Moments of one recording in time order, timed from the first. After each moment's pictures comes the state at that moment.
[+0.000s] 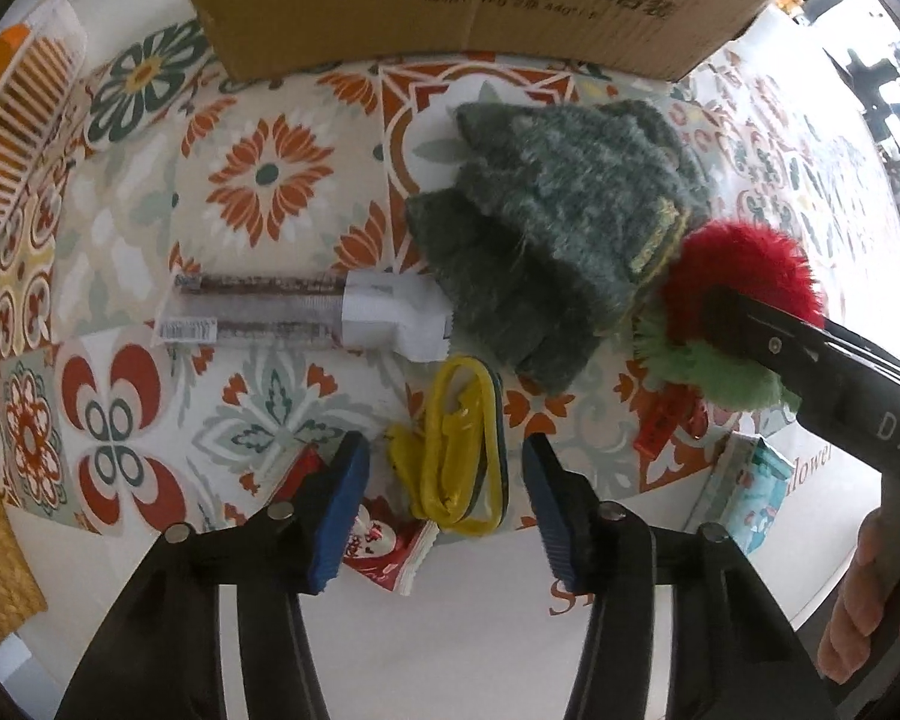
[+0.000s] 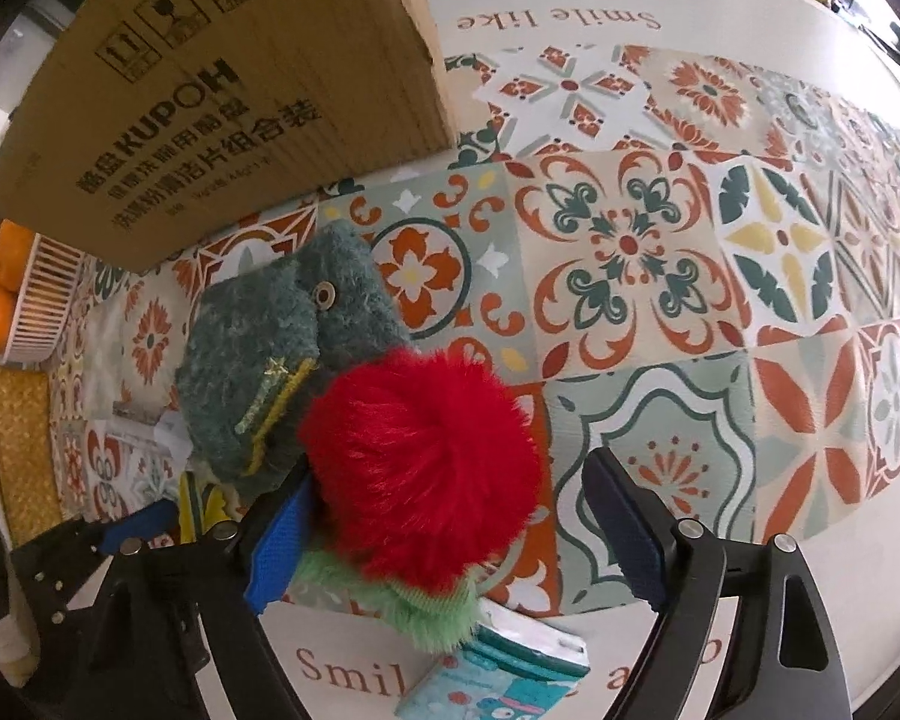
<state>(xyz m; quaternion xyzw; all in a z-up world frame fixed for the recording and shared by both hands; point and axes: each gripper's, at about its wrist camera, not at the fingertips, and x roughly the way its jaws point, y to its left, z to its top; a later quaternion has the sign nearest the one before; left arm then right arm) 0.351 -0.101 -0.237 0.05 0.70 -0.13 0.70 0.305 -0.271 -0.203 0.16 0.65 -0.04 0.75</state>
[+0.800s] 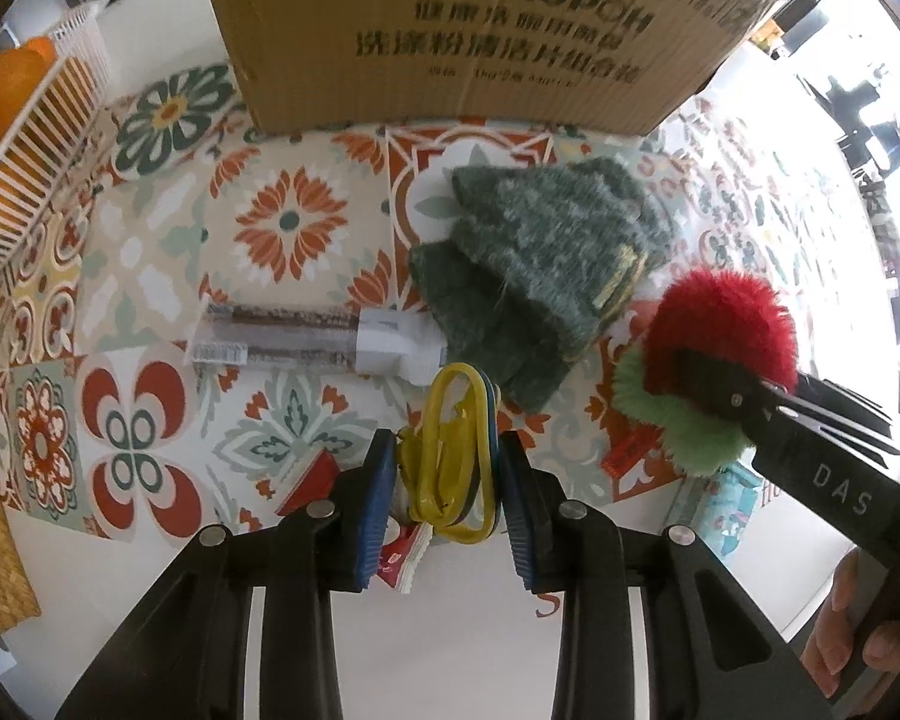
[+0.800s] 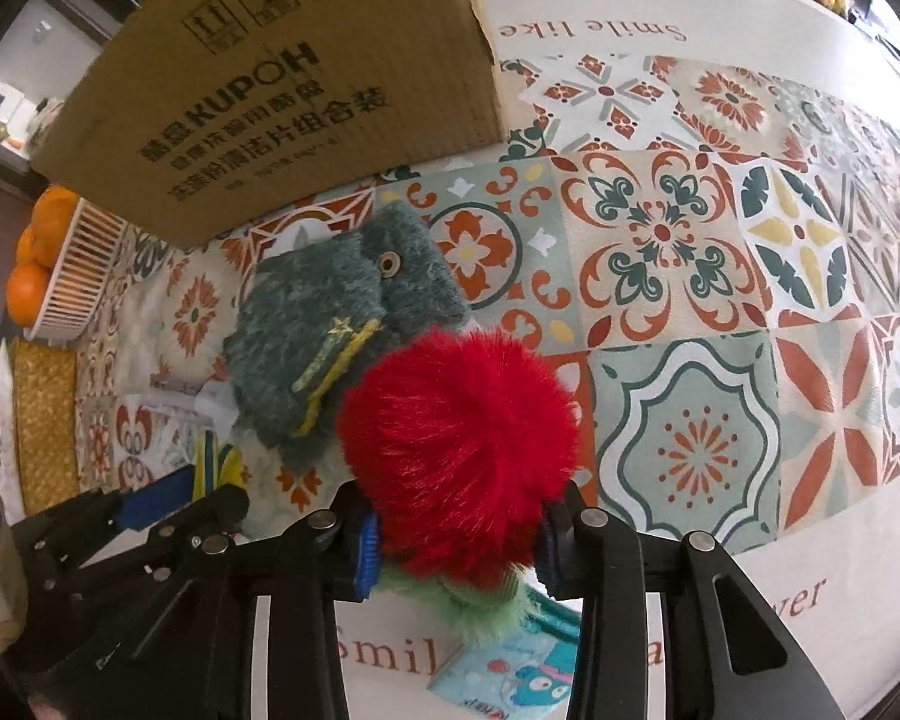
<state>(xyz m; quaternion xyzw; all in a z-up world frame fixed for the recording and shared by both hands) 0.343 -0.092 -0.208 0.03 0.66 -0.15 0.74 0.290 -0.251 -0.192 0.16 0.63 -0.01 0.76</state>
